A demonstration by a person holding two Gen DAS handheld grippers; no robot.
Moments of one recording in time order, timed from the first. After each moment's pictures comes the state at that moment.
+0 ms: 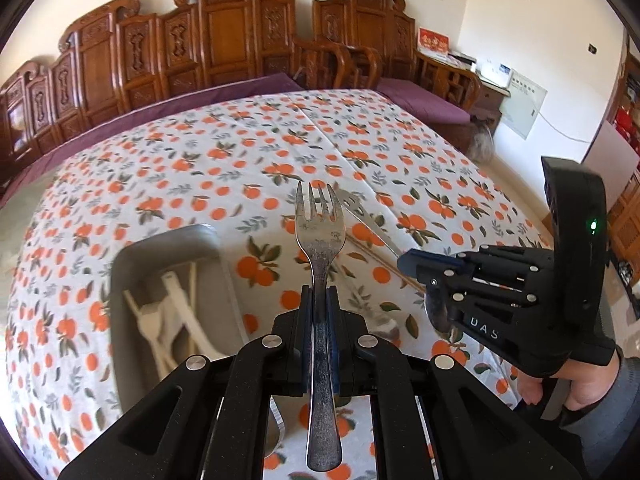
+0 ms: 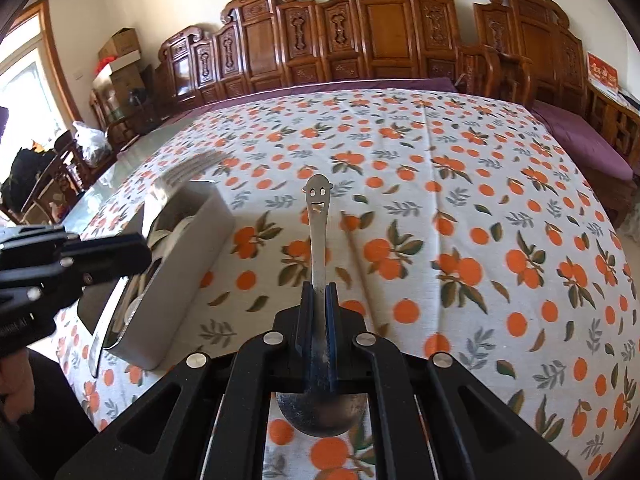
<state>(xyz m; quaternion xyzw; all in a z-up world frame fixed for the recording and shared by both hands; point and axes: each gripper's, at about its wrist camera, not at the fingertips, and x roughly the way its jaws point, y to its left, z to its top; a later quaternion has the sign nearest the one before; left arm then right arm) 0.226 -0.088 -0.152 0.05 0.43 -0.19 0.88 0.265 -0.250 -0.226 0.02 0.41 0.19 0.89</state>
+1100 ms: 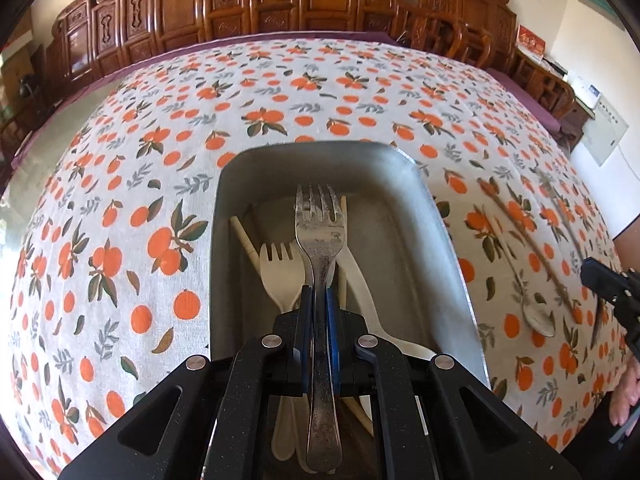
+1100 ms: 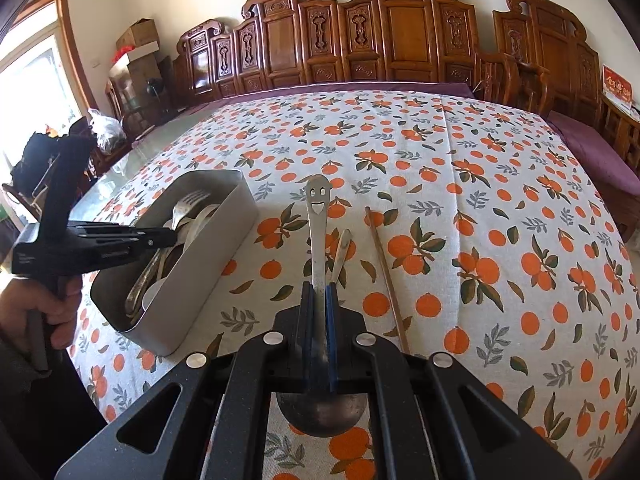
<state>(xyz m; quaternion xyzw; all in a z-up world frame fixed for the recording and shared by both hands) 0.275 0.007 -0.227 0.01 0.50 -0.06 0.86 0.253 -0.245 -0.223 0.01 0.41 0.21 0.89</state>
